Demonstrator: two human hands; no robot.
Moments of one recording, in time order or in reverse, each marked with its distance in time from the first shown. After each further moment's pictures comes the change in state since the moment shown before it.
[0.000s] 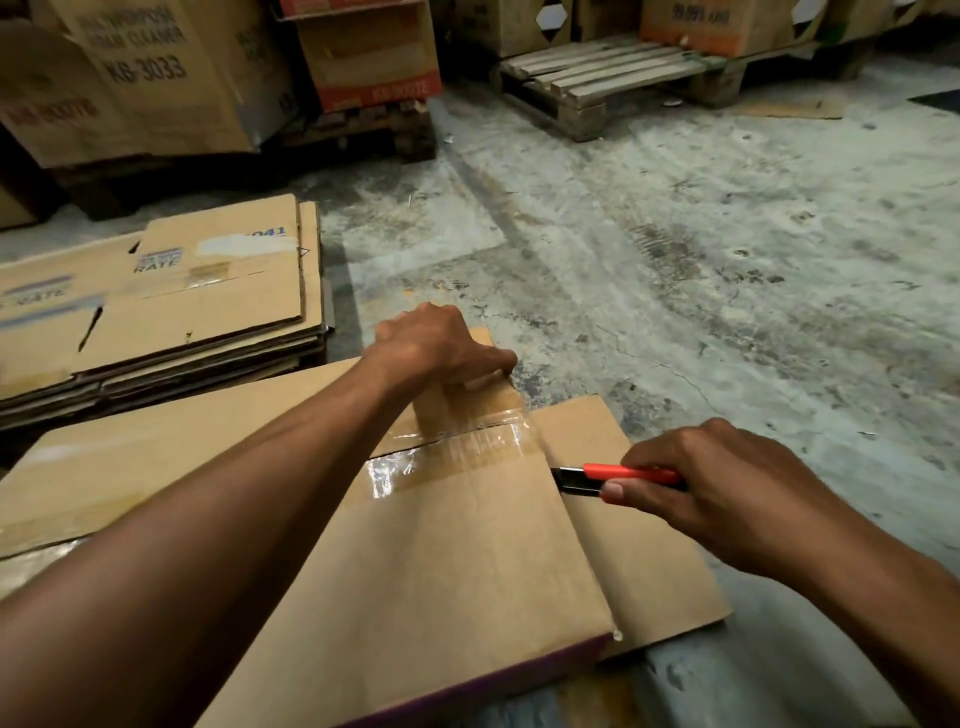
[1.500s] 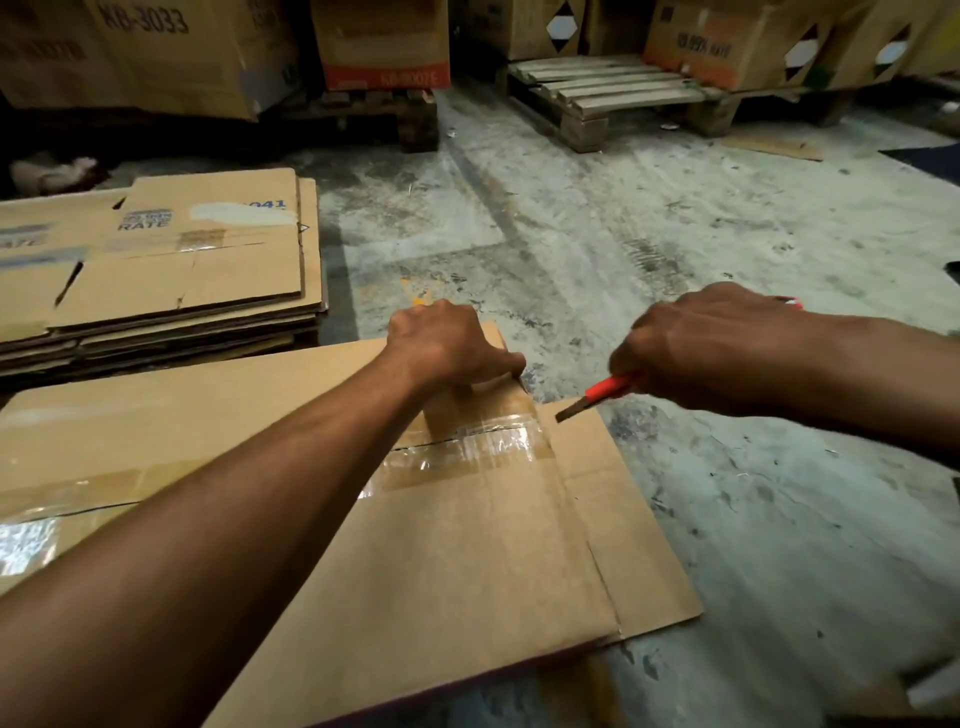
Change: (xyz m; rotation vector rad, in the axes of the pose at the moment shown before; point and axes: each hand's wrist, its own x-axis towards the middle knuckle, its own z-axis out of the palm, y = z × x) left_hand -0.010 -0.004 0.007 0.053 0.090 0.030; right_hand 0.055 -0.031 -0.076 -0.686 -0.182 -0.274
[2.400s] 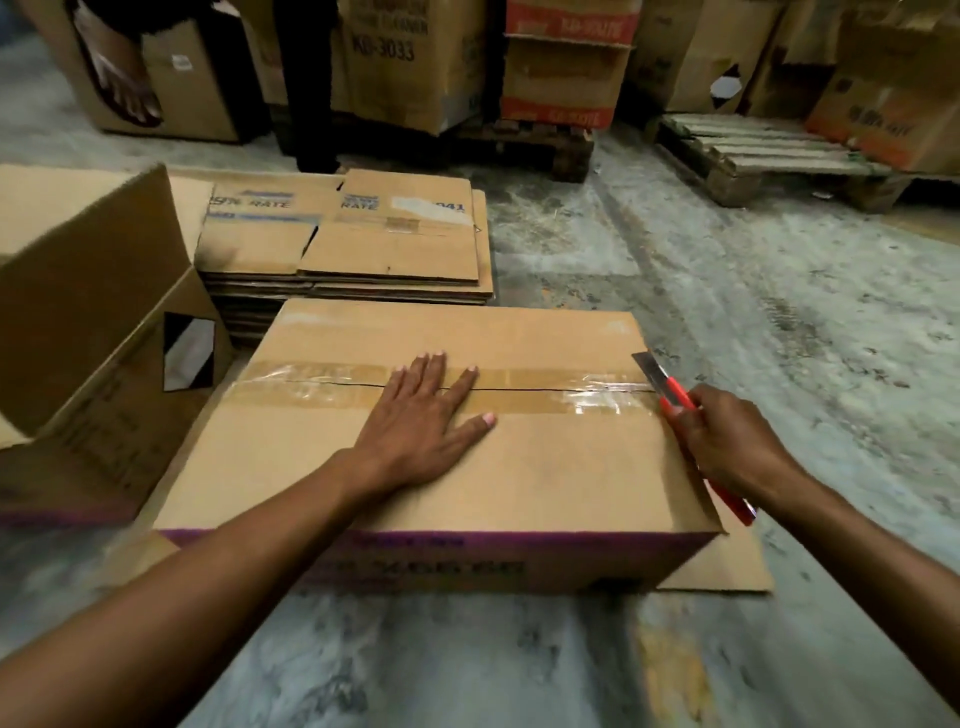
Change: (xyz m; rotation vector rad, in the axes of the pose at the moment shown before) left_hand -0.157 -0.171 0.058 -0.155 -0.007 -0.033; right_hand 0.043 -0.110 0.041 0.904 0.233 0.512
